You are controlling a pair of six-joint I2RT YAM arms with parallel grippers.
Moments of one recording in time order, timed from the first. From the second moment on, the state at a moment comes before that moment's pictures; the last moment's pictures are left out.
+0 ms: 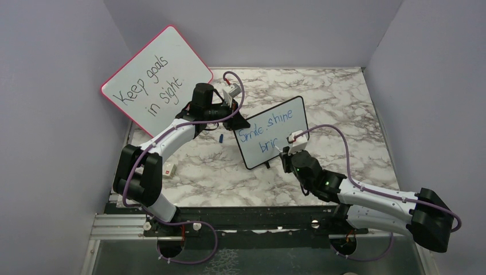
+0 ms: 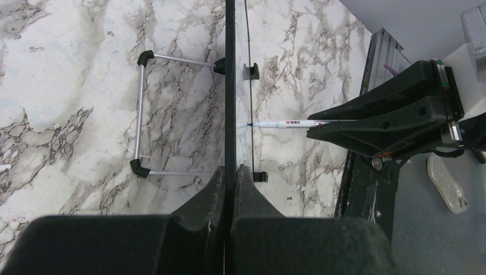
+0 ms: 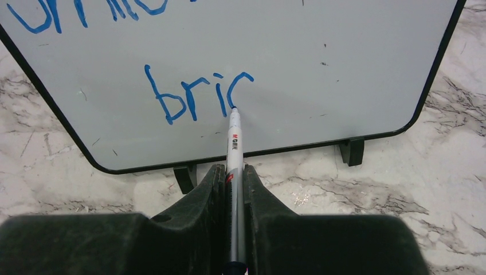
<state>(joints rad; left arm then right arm) -0.39 1.57 1.08 -0.01 0.88 -0.11 0.97 0.99 0.42 0.13 0.57 0.26</state>
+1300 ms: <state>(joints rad) -0.39 1.57 1.09 -0.02 0.87 -0.11 0.93 0.99 0.42 0.20 0.61 0.22</state>
